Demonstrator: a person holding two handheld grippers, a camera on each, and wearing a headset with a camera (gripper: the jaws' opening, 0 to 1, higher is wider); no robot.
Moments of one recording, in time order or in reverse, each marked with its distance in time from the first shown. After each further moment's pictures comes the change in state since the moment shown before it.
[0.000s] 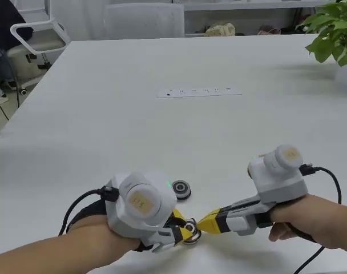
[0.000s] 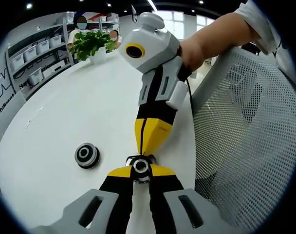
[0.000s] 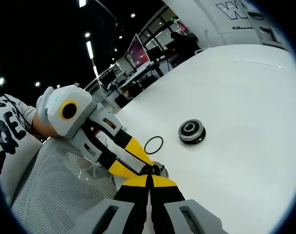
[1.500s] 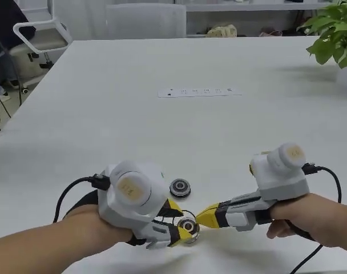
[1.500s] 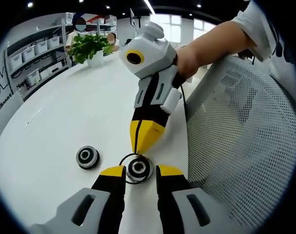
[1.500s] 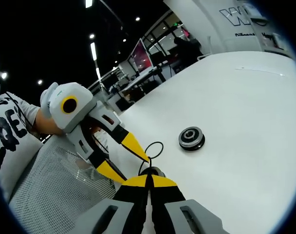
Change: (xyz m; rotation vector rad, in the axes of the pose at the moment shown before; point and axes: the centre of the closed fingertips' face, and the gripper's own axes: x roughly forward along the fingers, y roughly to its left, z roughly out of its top) left arm -0.018 -0.004 0.009 -0.012 -0.034 -0.044; right arm -0.005 0.001 0.007 -0.042 -0.039 -0.005
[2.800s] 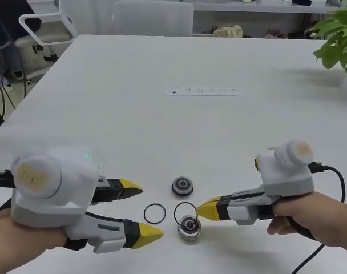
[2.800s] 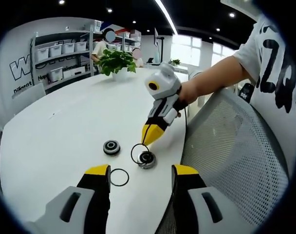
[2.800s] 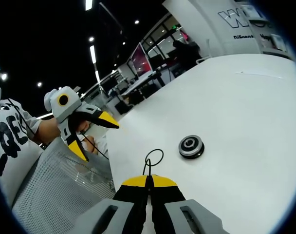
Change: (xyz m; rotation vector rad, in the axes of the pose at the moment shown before) left arm -0.086 0.007 -0.004 -0.172 -0.168 0.122; right arm -0.002 0.001 0.014 0.001 -0.028 -0.008
